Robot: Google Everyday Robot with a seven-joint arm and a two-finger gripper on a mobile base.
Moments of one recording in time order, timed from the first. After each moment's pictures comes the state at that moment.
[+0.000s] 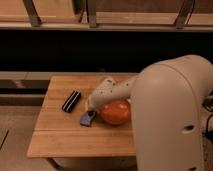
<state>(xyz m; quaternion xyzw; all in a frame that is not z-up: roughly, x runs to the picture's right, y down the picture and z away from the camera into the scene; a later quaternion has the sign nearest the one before) -0.090 0.122 0.844 -0.28 0.01 0.64 0.72</state>
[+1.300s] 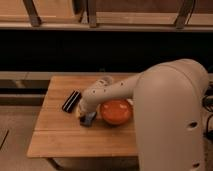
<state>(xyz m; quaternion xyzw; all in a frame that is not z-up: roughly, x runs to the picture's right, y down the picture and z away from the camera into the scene) -0.136 0.151 0.820 -0.34 0.00 0.57 0.75</state>
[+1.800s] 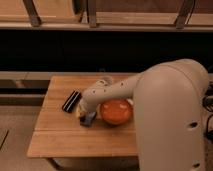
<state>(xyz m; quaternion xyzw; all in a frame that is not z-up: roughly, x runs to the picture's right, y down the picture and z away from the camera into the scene) -0.136 0.151 0.820 -0.34 0.00 0.57 0.75</state>
